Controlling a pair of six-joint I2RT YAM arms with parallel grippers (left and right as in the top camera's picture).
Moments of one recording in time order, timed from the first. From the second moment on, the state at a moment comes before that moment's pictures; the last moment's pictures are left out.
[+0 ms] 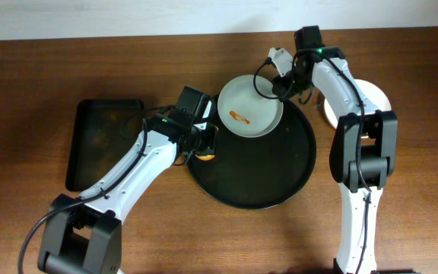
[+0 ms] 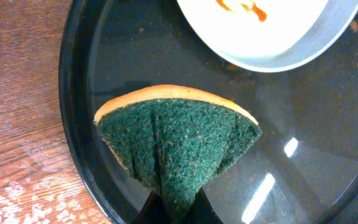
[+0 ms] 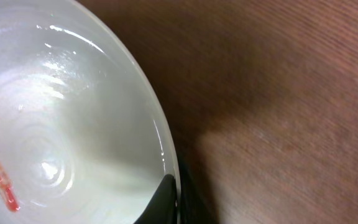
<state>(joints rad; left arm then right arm) -0.46 1.73 1.25 -0.67 0.10 -0.31 0.09 2.39 2.03 -0.90 -0.31 -0.42</state>
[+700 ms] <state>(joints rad) -0.48 1.78 1.25 -0.67 0.10 -0.37 0.09 2.20 2.12 -1.52 0.11 0.14</state>
